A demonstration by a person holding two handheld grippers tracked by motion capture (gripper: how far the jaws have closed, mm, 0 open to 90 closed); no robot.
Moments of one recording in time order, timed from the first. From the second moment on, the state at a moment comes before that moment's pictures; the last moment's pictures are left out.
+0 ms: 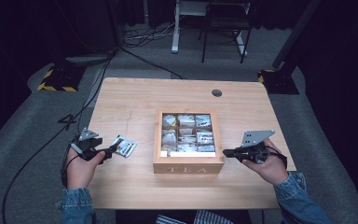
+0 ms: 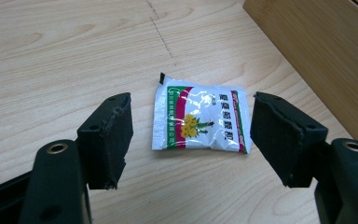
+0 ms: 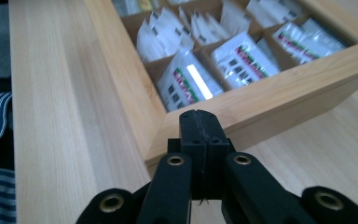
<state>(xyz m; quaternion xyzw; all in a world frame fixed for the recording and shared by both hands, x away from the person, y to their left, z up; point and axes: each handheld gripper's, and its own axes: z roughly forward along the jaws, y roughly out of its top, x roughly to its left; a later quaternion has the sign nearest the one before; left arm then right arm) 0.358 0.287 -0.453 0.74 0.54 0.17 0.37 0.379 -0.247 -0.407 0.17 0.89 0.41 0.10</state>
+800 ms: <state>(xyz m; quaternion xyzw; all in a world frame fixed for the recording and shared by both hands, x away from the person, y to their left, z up) 0.355 0.314 -0.473 0.73 0.57 0.19 0.33 0.423 -0.327 -0.430 0.31 0.82 0.45 0.18</state>
